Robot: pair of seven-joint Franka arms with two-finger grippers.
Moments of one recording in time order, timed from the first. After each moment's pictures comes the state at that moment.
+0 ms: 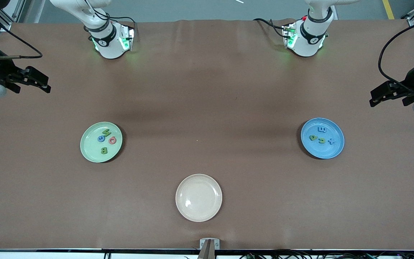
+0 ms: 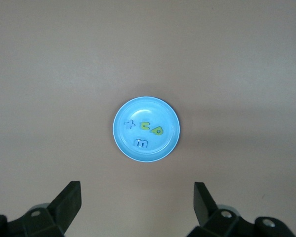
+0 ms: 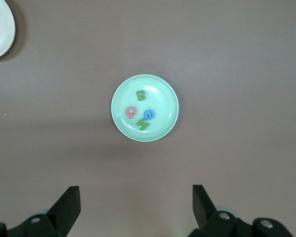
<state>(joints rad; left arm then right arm) 0.06 0.03 -0.10 -1.56 0.01 1.61 -0.05 0.04 -0.11 -0.02 -1.71 0.02 1.59 0.04</state>
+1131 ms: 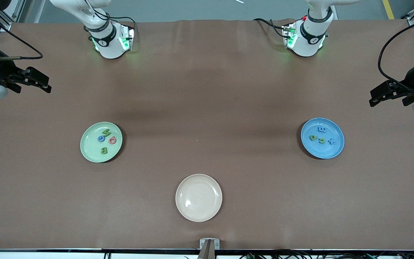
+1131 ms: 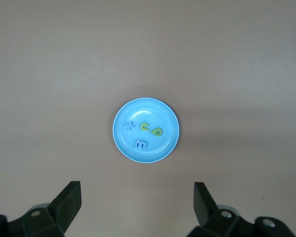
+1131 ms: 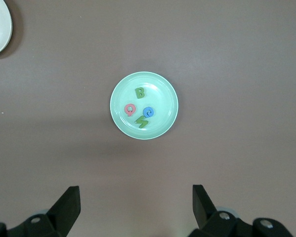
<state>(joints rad) 0.02 0.03 -0.06 -1.56 0.01 1.61 -0.05 0.04 -0.11 -0.02 -1.72 0.02 1.58 0.04</state>
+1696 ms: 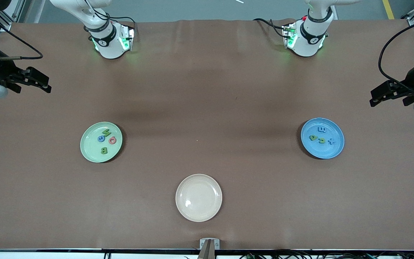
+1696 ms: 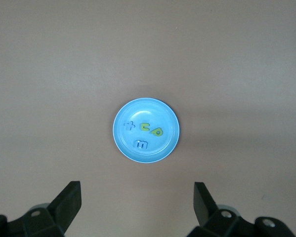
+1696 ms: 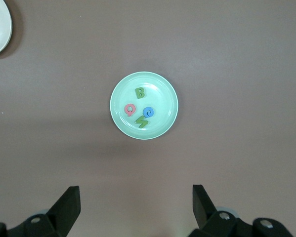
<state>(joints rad) 0.02 0.03 -0.06 -1.56 0.01 1.61 -0.05 0.04 -0.11 -0.02 -1.72 0.02 1.58 0.04</state>
